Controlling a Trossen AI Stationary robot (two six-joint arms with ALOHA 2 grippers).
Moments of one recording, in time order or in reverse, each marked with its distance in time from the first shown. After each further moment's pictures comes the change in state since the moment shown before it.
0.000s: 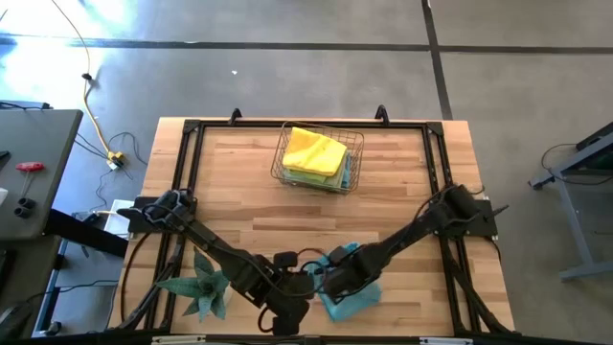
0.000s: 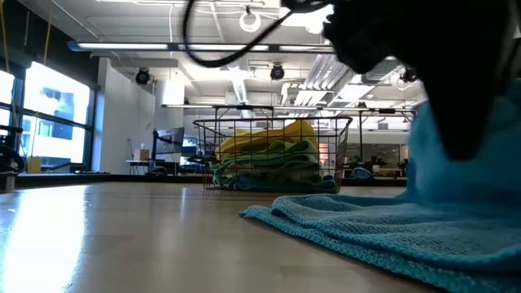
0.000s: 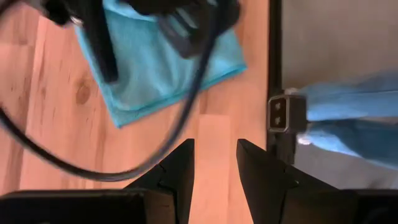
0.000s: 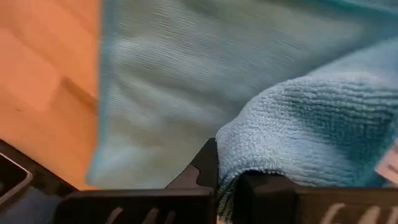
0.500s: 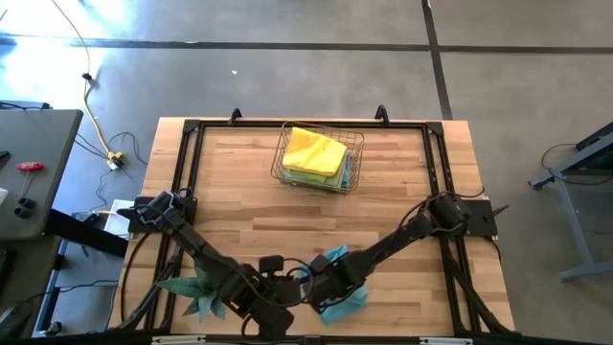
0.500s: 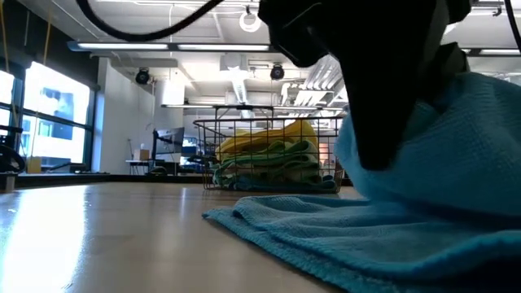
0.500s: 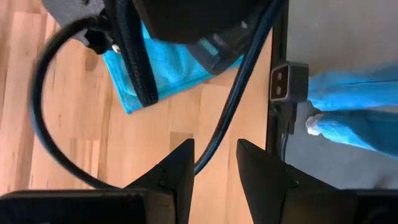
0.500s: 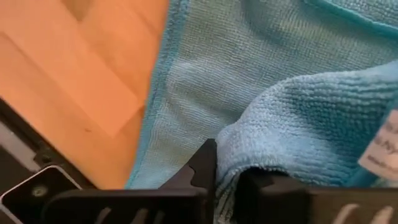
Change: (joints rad) left arm -0.075 -0.027 0.000 -0.111 -0.044 -0.095; right arm -0.007 0.169 0.218 0.037 0.040 -0.111
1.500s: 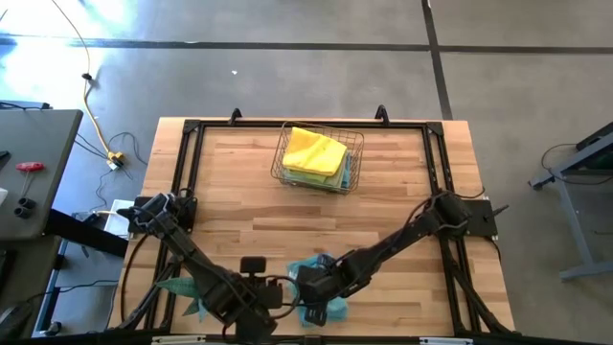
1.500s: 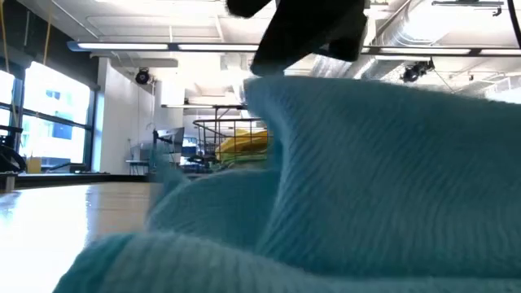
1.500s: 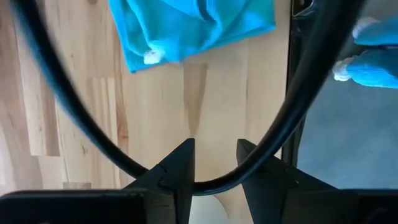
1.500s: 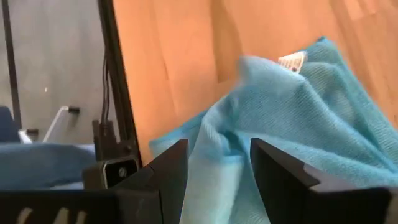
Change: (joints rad) left arm -0.070 -0.013 0.000 -0.226 0.068 -0.011; right arm 0.011 -0.052 0.028 0.232 0.090 -0.498
